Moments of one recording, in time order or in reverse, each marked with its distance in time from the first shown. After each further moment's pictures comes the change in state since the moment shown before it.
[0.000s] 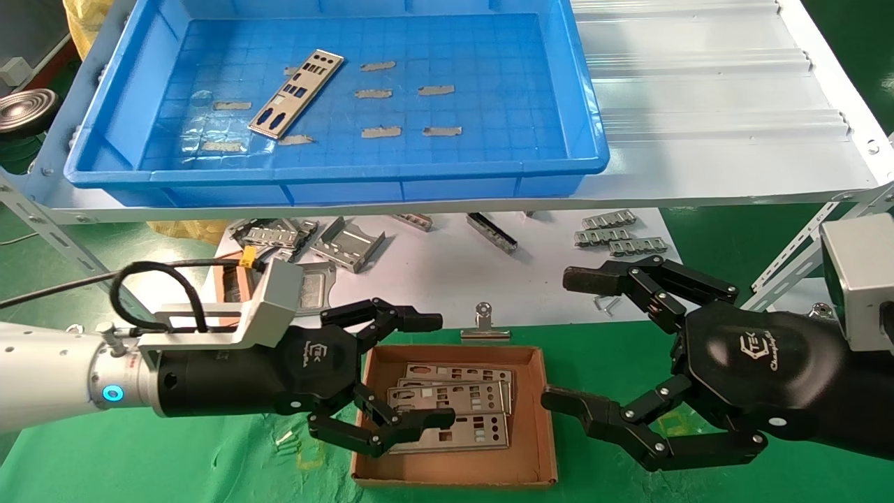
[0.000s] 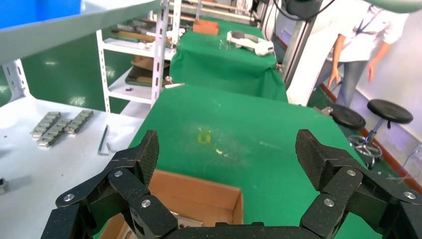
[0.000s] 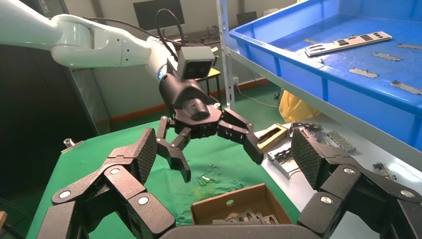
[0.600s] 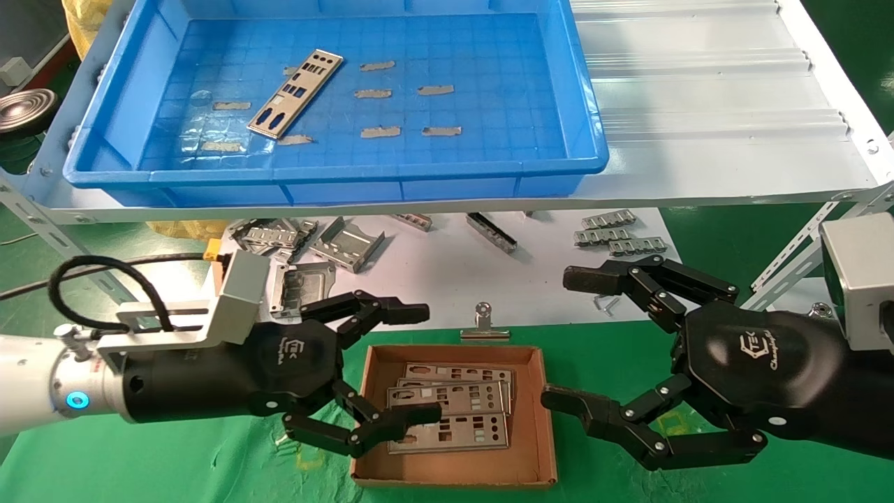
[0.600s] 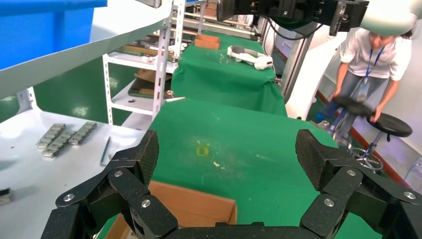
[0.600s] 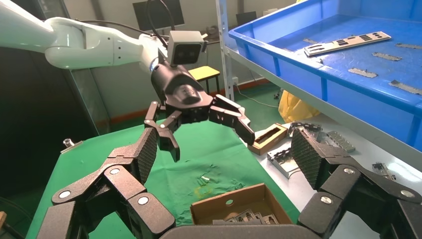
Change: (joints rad) left arm 0.072 -0.081 -0.106 -0.160 -0.004 -0.024 -0.076; right arm 0.000 0.000 0.000 0.000 0.000 0.000 0.000
